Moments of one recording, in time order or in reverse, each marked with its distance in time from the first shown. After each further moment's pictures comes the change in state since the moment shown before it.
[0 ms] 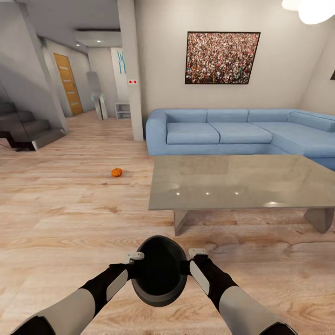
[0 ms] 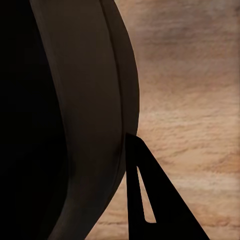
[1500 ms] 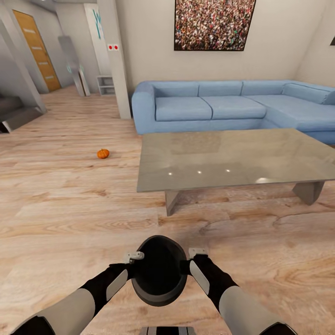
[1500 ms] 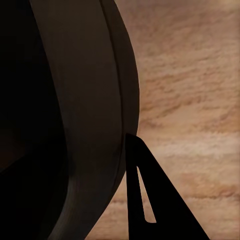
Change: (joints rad) left arm 0.000 0.002 0.000 -0.005 0.000 0.001 0.002; right arm 0.000 0.000 0.000 -0.002 0.000 0.000 0.000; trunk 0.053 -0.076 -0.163
